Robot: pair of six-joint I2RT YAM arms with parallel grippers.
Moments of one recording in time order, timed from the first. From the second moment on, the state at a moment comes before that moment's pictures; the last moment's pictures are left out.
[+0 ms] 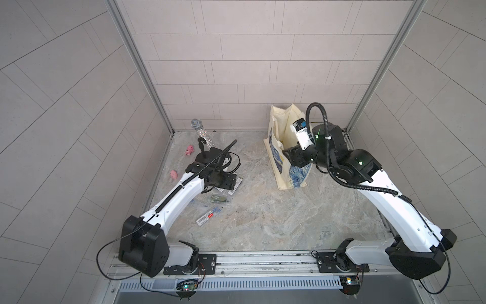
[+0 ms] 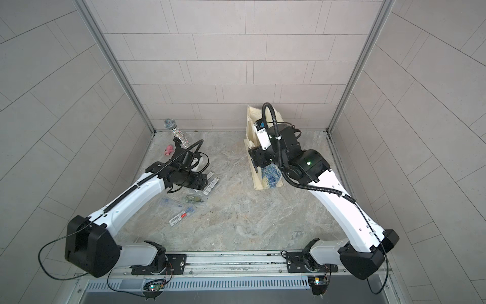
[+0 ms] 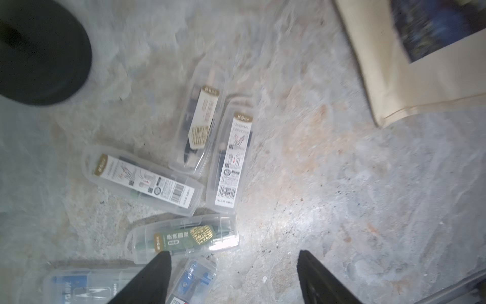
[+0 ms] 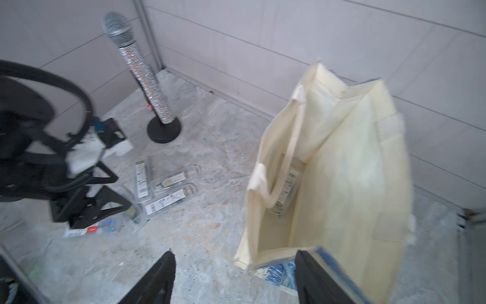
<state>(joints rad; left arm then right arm) -0.38 1.38 1.07 -0.84 0.10 -0.17 0.65 1.28 1.57 -0.85 0.07 0.04</state>
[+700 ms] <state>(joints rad) -0.45 1.76 1.08 -0.69 0.01 -0.15 0.71 1.18 1.33 -0.78 0.02 0.03</state>
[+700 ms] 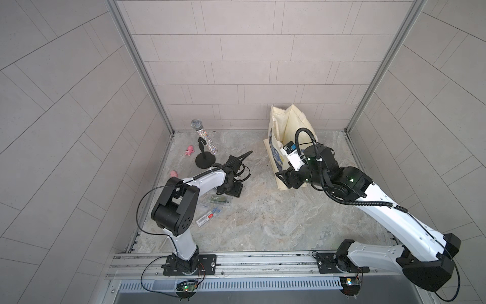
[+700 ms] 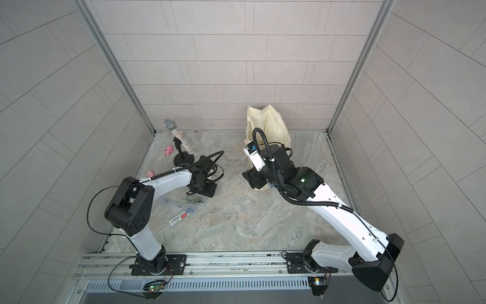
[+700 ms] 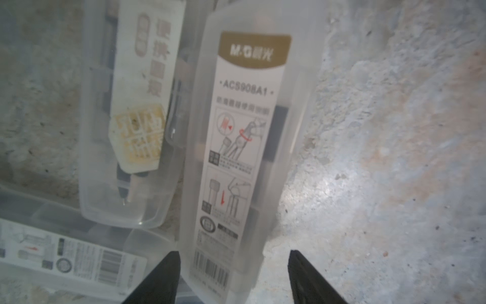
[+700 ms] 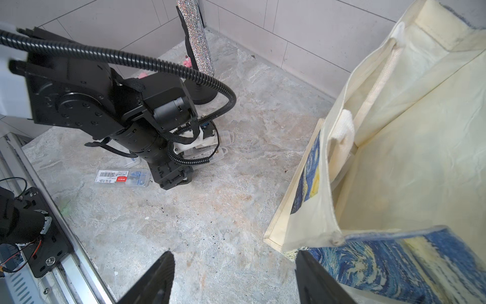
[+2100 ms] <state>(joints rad) -0.47 1.42 0.96 -0.48 0.09 -0.22 0.63 1.23 1.35 -0.74 0.00 0.11</state>
